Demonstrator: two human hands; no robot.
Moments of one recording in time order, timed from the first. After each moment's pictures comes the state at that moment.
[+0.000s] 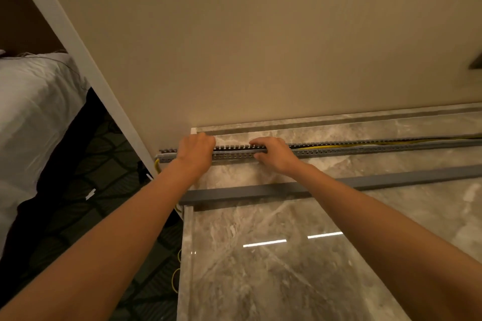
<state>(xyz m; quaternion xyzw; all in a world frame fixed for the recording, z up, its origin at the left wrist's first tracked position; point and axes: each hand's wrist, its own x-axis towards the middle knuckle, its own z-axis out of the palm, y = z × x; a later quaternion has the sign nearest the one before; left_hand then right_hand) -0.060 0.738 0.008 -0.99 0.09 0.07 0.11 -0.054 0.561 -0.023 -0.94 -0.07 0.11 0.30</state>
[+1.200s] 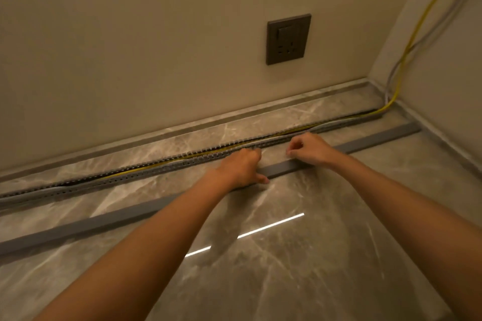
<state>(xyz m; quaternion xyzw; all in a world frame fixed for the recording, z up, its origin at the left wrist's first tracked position) -0.081 0.241 -0.007 -0.94 0.28 0.19 -0.06 -0.092 0.064 -0.022 -0.95 0.07 0.11 0.28</state>
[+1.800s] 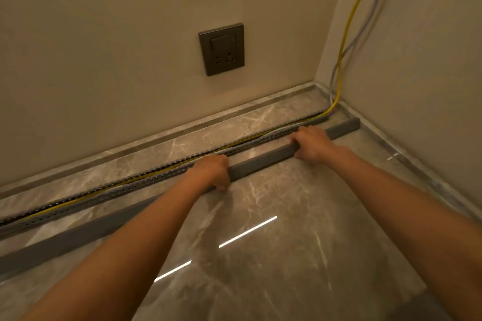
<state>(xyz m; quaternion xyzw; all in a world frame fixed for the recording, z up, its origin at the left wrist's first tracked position) -0.061 0.172 -0.010 -0.94 0.21 0.26 0.04 -0.096 -0.046 -0.025 -0.99 0.10 0.11 0.05</state>
